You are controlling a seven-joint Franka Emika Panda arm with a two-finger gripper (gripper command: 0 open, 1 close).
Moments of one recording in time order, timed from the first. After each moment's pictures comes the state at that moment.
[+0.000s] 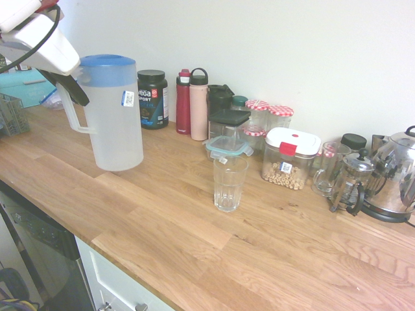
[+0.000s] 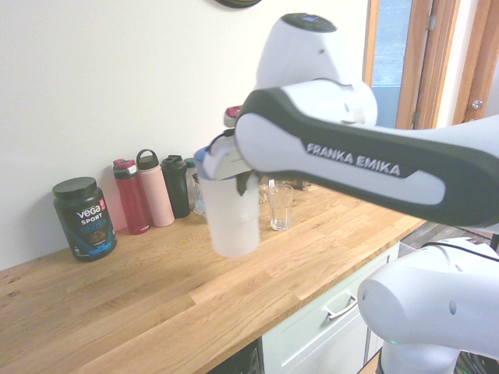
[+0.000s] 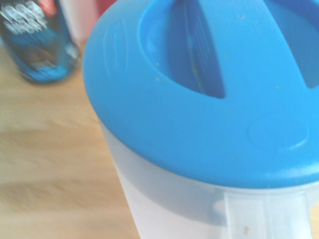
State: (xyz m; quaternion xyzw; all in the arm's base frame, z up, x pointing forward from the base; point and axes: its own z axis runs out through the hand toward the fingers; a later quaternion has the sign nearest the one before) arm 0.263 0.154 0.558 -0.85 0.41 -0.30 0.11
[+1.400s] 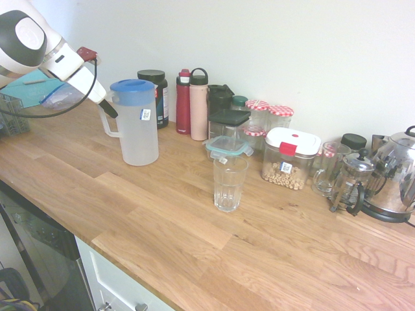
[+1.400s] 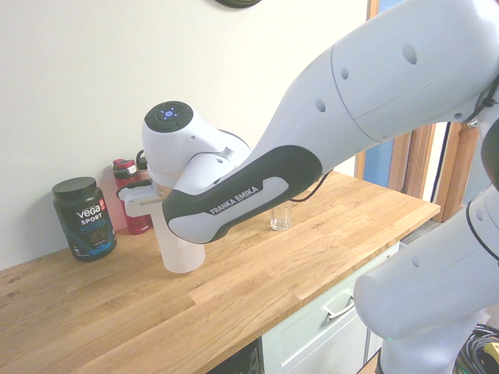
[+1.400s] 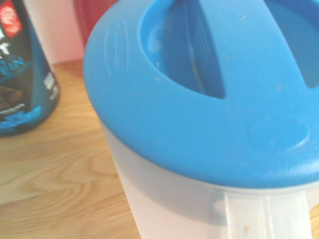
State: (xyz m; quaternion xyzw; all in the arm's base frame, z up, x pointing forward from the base) arm 0.394 0.221 0.466 -0.80 0.50 -0.32 0.08
